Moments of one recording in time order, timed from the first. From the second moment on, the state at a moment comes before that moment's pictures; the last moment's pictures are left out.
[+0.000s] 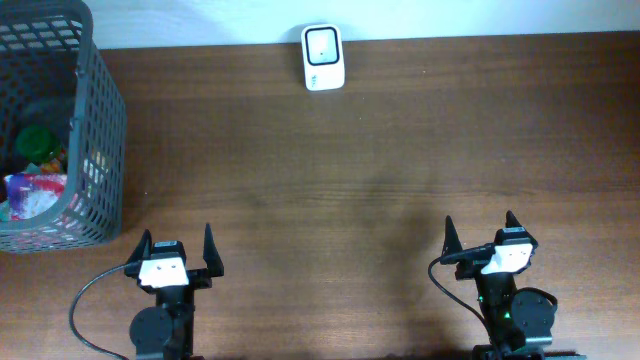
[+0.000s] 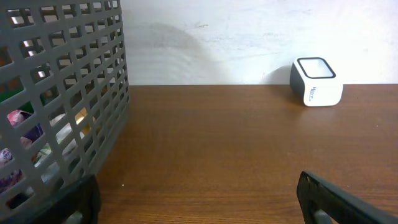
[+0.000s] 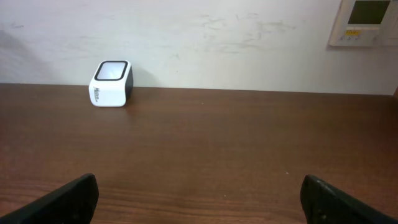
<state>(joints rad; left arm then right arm) 0.05 0.01 0.01 -0.08 -0.04 0.02 -0.01 0.01 0.01 -0.07 -0.05 -0.01</state>
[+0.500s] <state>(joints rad) 0.05 0.01 0.01 -0.08 -0.04 0.02 -0.01 0.01 0.01 -0.07 -0.05 -0.01</state>
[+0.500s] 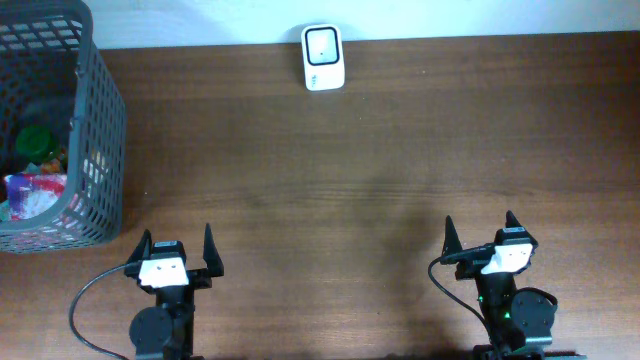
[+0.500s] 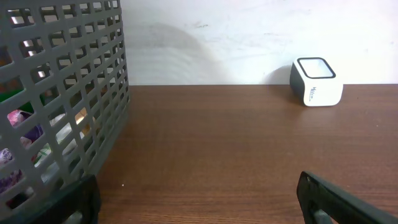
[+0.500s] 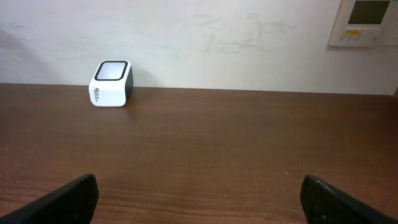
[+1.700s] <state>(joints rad) 0.05 0.30 0.39 0.72 0.21 0.01 -0.01 0.01 0.01 -0.07 -0.05 -0.01</state>
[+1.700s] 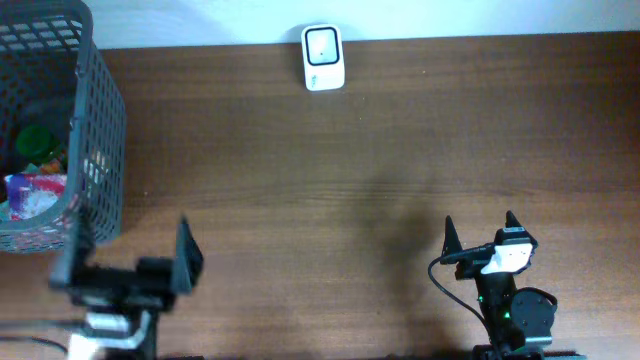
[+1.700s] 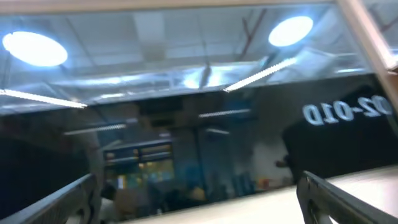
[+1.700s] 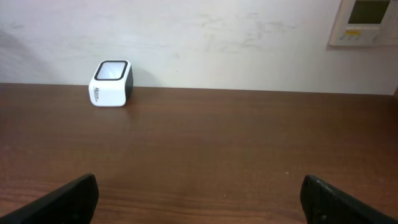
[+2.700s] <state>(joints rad) 0.63 1.91 2.21 -1.12 0.05 -0.08 -0.01 0.01 0.01 -0.07 -0.05 -0.01</state>
